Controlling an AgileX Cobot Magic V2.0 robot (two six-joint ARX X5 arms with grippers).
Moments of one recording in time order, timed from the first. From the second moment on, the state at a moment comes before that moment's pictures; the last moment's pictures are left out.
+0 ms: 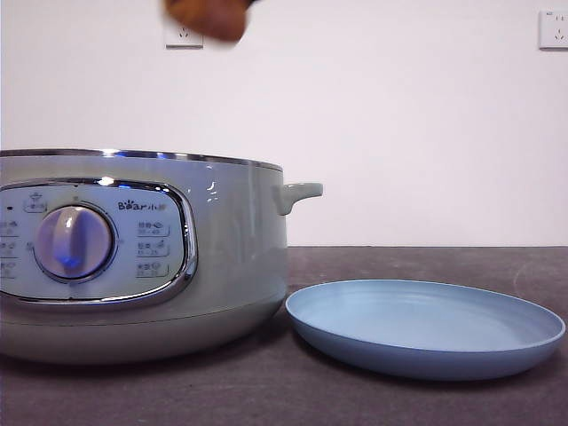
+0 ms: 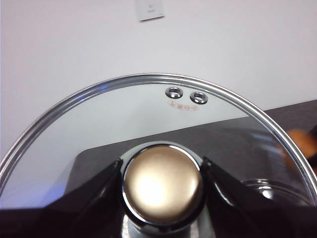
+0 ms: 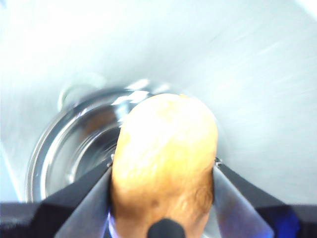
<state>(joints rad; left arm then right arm) -0.48 0.67 1.60 -1.07 -0.43 0.08 0.79 1.76 1.98 -0.93 -0.10 -0.21</state>
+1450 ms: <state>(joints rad) -0.48 0.94 1.60 -0.90 -0.12 0.08 0.48 1.48 1.02 -0.63 -0.10 -0.04</state>
